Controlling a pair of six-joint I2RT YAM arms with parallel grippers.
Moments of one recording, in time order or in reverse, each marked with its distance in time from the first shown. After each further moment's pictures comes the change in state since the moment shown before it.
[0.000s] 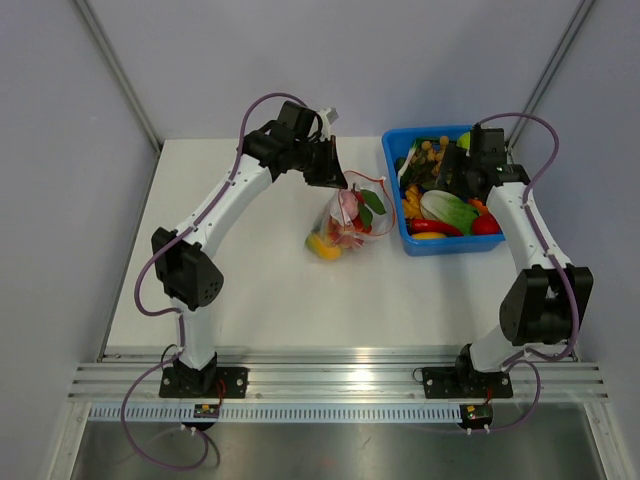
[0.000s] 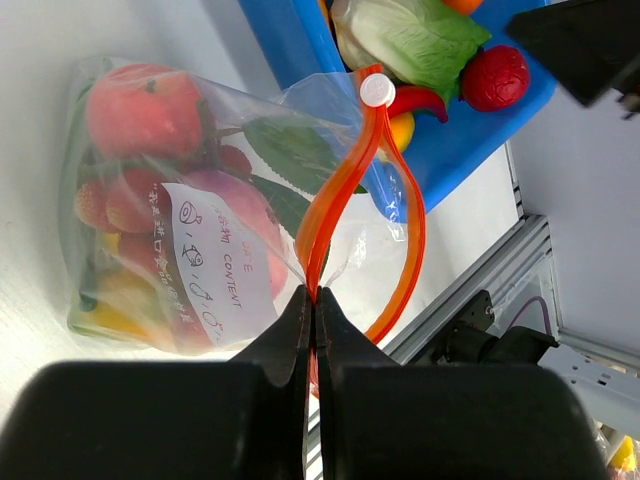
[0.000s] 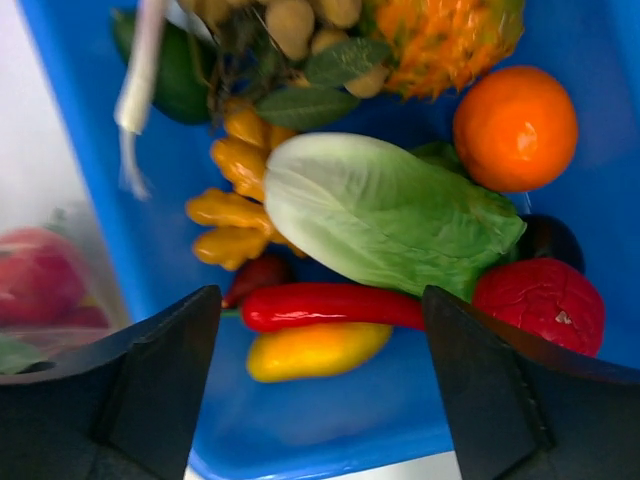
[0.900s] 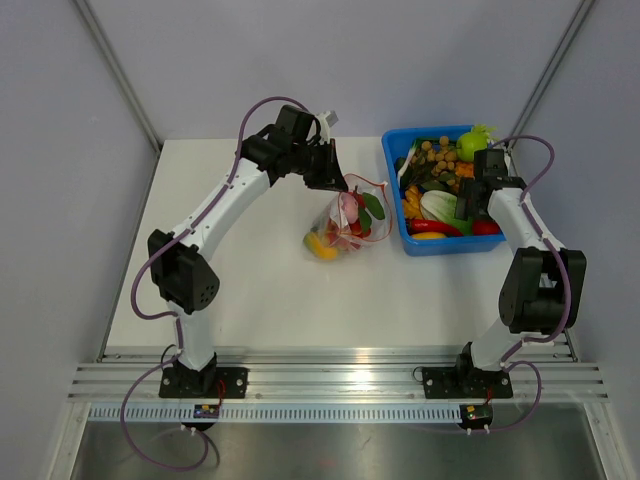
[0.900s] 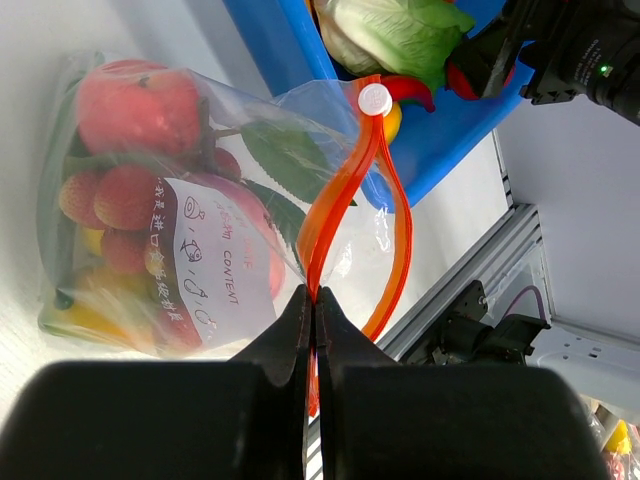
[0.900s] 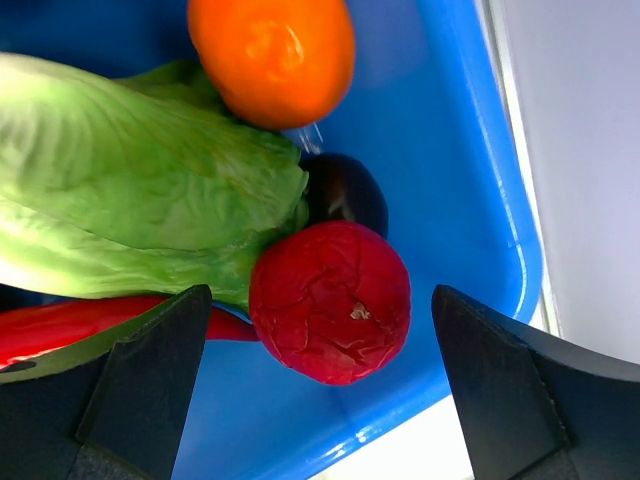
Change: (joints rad) left arm 0.000 -0.038 -0.074 0.054 0.035 0.000; right arm -0.088 0.109 -0.116 -0.043 0.293 -0.215
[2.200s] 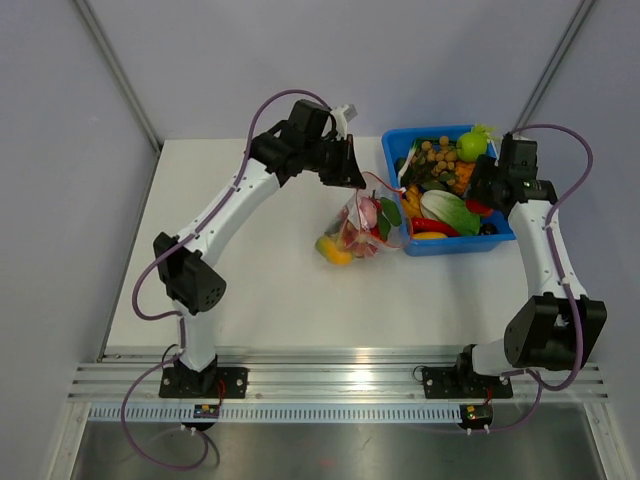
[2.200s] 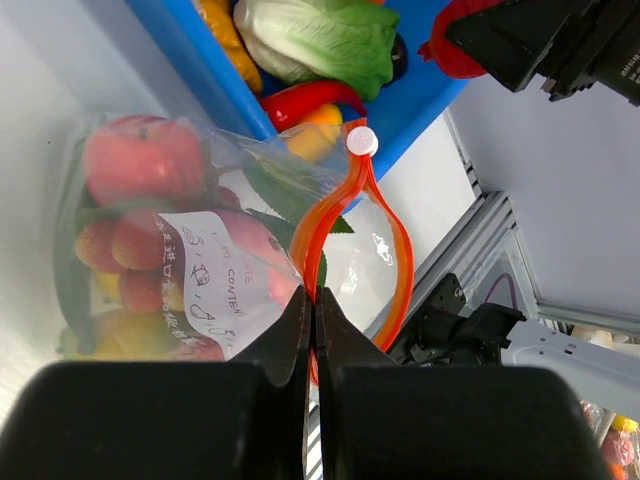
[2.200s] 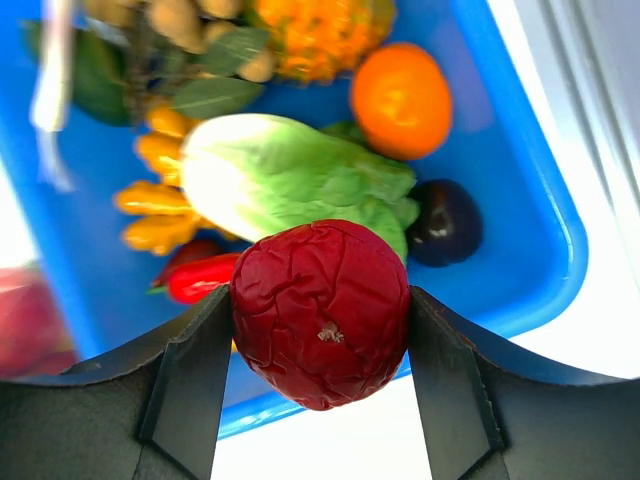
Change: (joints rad) left arm -0.076 0.023 0.114 -0.015 0.002 -0.005; right arm -0.042 -0.219 0.026 -0.006 -0.283 0.141
